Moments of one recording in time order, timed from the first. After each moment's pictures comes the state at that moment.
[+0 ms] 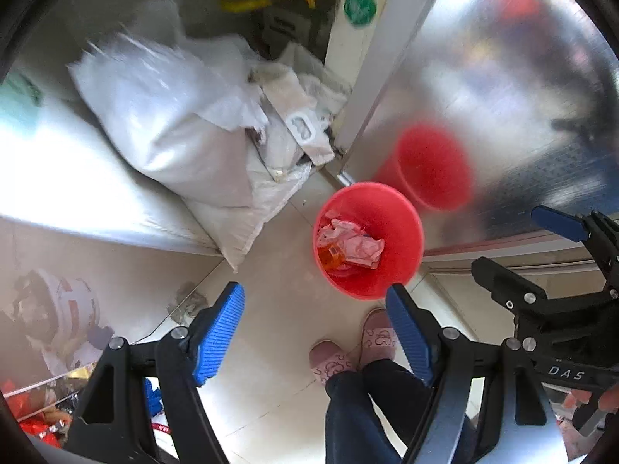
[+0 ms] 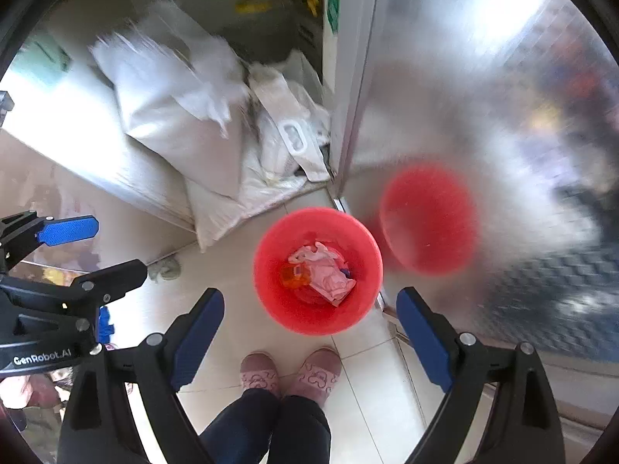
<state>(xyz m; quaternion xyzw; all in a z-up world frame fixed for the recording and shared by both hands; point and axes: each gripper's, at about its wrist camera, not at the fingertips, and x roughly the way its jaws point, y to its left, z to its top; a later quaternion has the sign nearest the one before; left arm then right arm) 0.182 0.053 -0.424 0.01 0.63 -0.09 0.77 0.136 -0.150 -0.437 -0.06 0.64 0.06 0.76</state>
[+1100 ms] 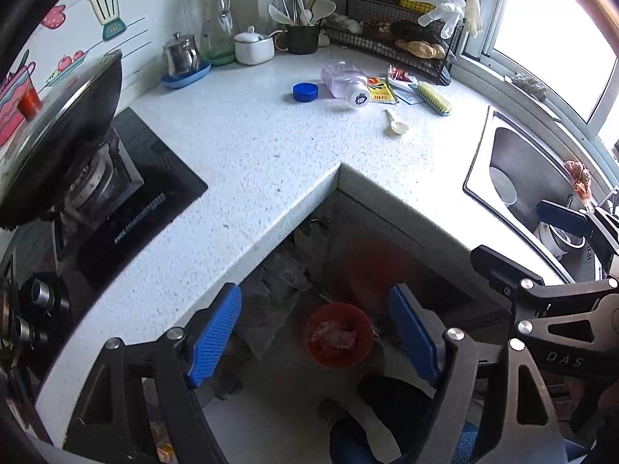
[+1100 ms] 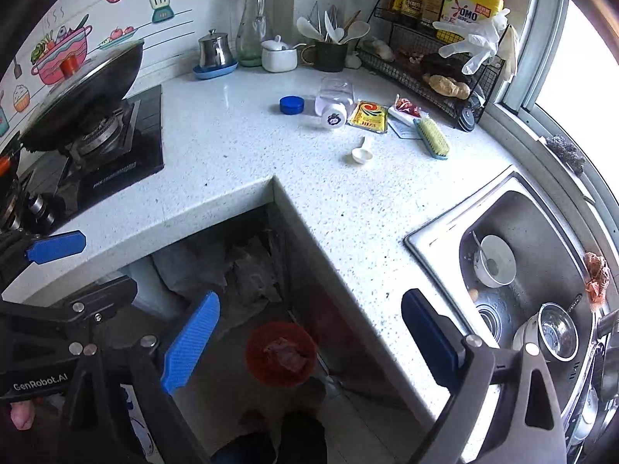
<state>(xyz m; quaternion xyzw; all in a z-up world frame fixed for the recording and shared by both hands) 0.191 0.011 -0.087 0.06 0.48 -0.14 0.86 0.130 -0.170 -0.115 -0.05 0.49 -0.03 0.87</state>
